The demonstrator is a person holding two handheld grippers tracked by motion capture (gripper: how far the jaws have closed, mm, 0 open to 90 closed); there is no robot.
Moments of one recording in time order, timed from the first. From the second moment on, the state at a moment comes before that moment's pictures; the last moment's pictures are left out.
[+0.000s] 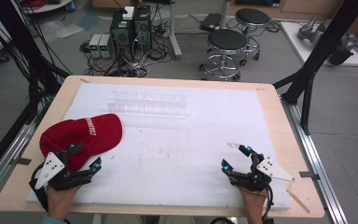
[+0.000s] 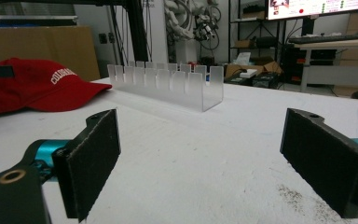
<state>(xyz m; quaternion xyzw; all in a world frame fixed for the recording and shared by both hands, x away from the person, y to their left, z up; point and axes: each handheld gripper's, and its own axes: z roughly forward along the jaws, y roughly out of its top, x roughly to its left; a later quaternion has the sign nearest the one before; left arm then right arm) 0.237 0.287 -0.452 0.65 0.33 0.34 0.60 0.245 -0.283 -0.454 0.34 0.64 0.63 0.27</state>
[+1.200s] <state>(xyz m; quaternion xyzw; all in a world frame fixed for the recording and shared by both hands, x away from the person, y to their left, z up) 0.236 0.299 -0.429 0.67 0.30 0.33 0.59 0.243 -0.281 -0.454 0.34 0.64 0.63 0.28</state>
